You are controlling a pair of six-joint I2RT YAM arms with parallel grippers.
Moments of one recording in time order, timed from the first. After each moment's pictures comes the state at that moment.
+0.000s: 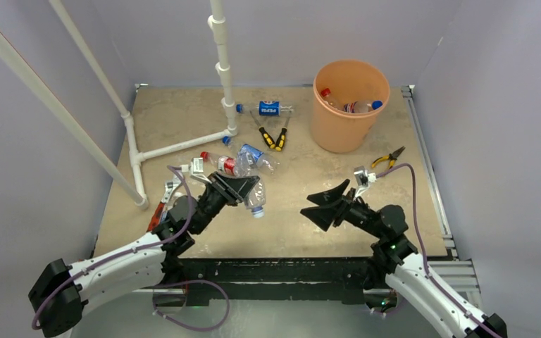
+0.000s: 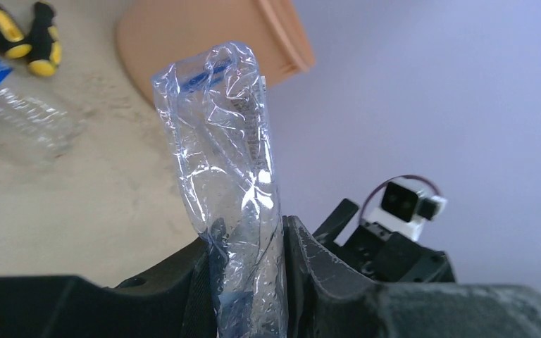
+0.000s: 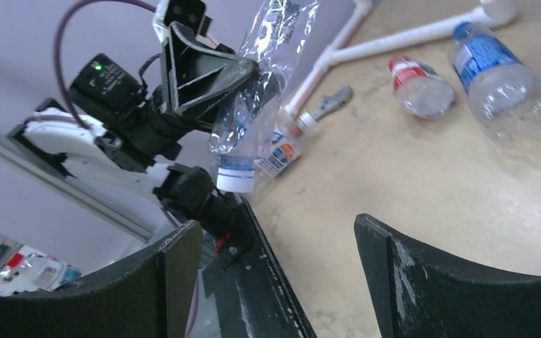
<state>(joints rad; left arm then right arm) -0.87 0.76 0.28 0.51 -0.25 -1.02 0.54 0.43 0.14 0.42 -0.51 0.75</state>
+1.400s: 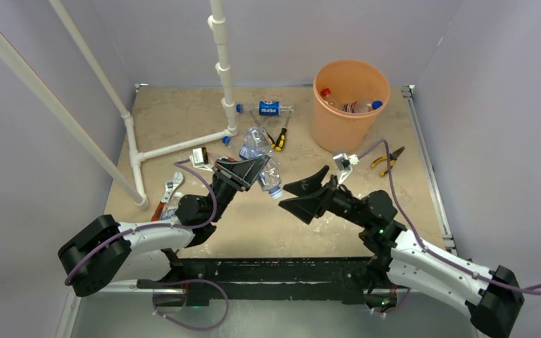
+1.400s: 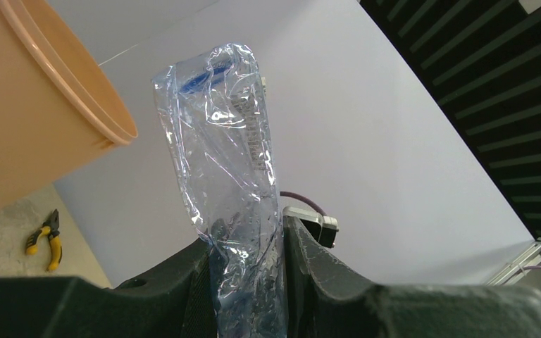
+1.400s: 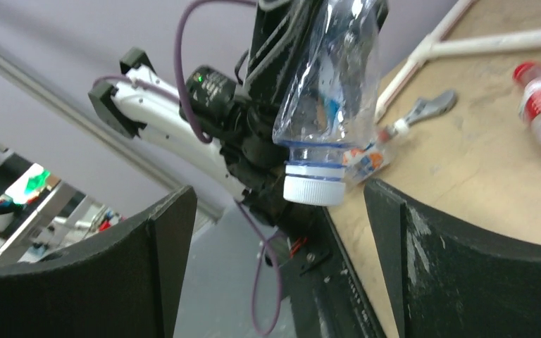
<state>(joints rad) -0.89 1.20 0.34 1.43 -0.20 -1.17 0.82 0.70 0.37 0.63 -0.32 0.83</state>
